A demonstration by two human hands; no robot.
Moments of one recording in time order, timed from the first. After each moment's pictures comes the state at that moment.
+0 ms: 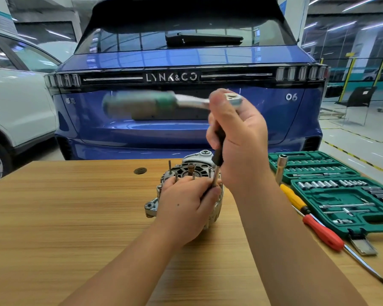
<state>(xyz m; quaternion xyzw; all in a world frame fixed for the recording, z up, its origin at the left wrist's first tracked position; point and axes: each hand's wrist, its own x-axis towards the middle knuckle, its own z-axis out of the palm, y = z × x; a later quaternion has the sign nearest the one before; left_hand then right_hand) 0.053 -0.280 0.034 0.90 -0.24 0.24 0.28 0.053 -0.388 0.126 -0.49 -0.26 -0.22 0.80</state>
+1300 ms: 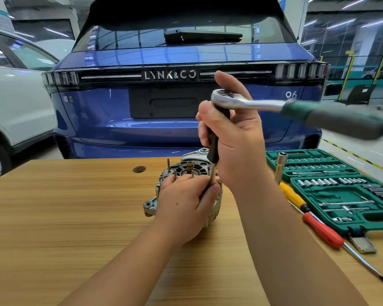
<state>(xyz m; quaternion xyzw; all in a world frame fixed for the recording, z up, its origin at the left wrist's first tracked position) 0.053 -0.280 0.034 0.90 -0.23 0.24 0.29 0.048 -0.387 0.127 -0.50 -0.31 -0.24 0.77</state>
